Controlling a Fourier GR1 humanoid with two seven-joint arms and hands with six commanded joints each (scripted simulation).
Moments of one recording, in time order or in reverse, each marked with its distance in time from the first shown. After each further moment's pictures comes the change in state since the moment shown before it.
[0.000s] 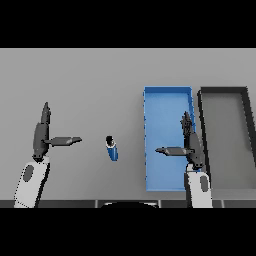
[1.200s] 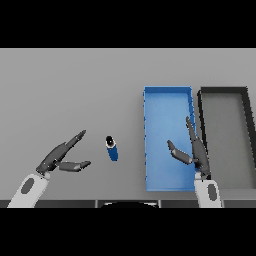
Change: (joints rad) left arm 0.122 0.193 -0.236 -0.155 -0.041 -0.463 -0.106; right arm 0.105 -0.156 0.085 -0.135 0.179 0.040 -0.088
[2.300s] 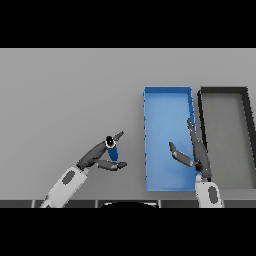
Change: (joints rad) left arm -0.188 -0.357 -0.168 0.262 -0.180 0.068 0.000; right arm 0.034 0.000 -0.002 -0.021 0.006 -0.004 -0.027
